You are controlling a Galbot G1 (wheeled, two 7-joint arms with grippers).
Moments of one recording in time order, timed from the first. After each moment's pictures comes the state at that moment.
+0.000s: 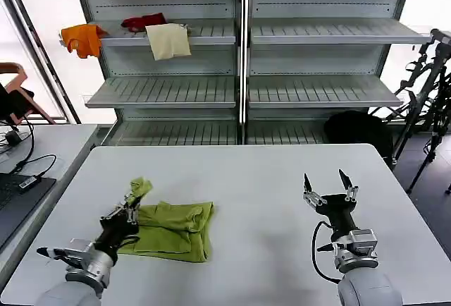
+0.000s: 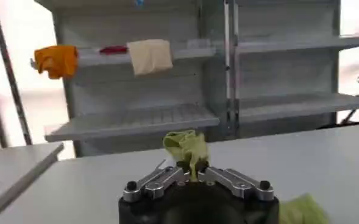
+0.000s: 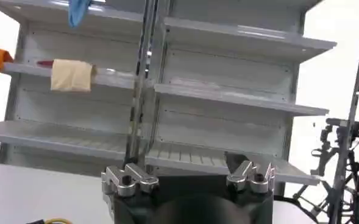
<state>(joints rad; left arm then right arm) 1.46 -1.21 -0.59 -2.22 -0.33 0.45 -0.01 -1.35 1.35 0.56 2.18 0.06 -0.30 0.05</state>
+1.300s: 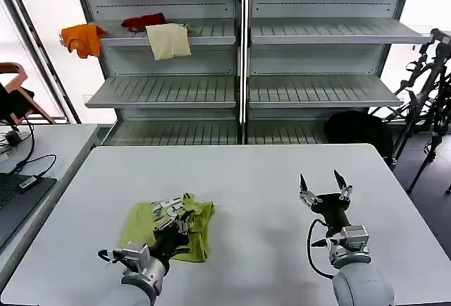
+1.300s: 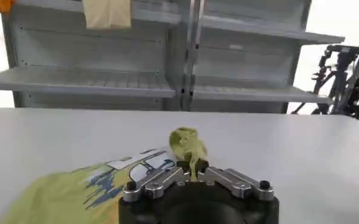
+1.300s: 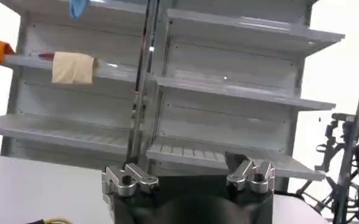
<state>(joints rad) 1.40 -1.30 -0.31 -2.22 -0.36 0.55 -0.17 -1.32 1.36 0.54 2.12 0.04 -0.30 0.04</state>
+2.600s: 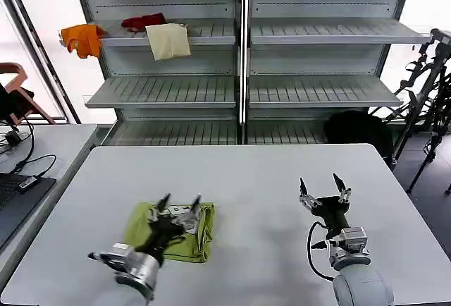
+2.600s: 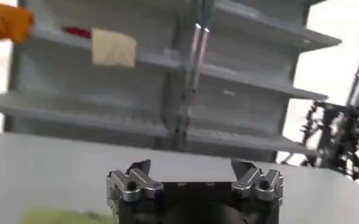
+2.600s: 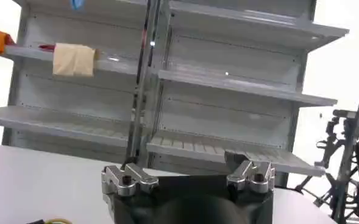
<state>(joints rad) 1.42 -1.28 -0.48 -2.21 -0.45 0.33 -0.07 -1.32 1.35 0.54 2.10 0.04 -0.29 0.03</state>
